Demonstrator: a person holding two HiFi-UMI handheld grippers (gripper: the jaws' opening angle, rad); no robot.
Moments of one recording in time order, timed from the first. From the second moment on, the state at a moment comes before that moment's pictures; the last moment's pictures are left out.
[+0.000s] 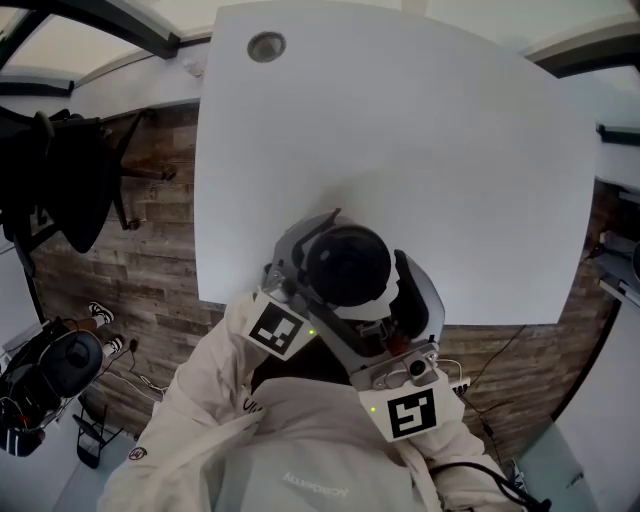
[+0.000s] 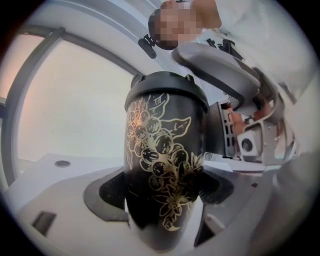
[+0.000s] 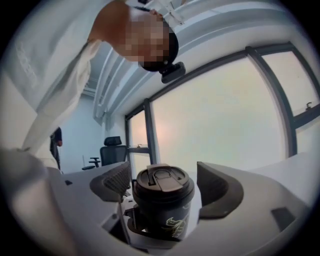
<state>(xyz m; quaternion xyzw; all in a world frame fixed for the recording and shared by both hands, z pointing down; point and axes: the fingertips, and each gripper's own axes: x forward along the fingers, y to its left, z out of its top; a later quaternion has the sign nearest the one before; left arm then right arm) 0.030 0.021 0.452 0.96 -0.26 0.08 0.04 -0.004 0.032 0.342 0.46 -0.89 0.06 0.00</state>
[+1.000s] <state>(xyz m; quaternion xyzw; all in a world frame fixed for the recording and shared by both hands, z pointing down) 0.019 0.027 0.458 0.99 -0.13 0.07 0.04 -0.032 0.031 0.368 0.18 -0.98 0.03 0.06</state>
